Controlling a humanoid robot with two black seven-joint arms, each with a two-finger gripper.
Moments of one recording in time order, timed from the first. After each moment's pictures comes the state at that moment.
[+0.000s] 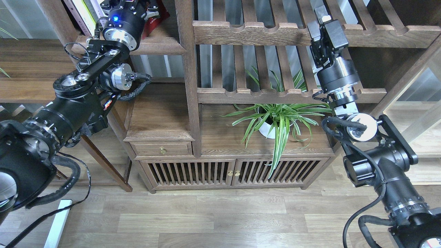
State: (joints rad) left arm -1.17 0.01 -0.63 -0.44 0.42 0.19 -0.40; right arm 0.52 -0.18 1.30 1.01 0.19 0.58 0.00
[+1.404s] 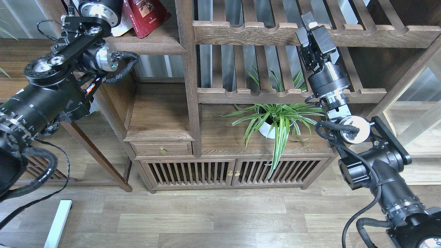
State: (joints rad) left arm -1.20 0.15 -0.64 -0.68 0.41 0.38 -0.35; right arm 0.52 -0.17 1.25 1.01 0.18 0.58 0.00
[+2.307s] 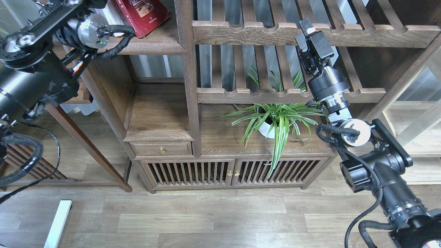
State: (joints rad) left arm -1.25 0.22 -0.72 -0.84 0.40 0.18 -0.22; right arm 0.51 -0.18 1.24 1.00 0.17 0.58 0.00
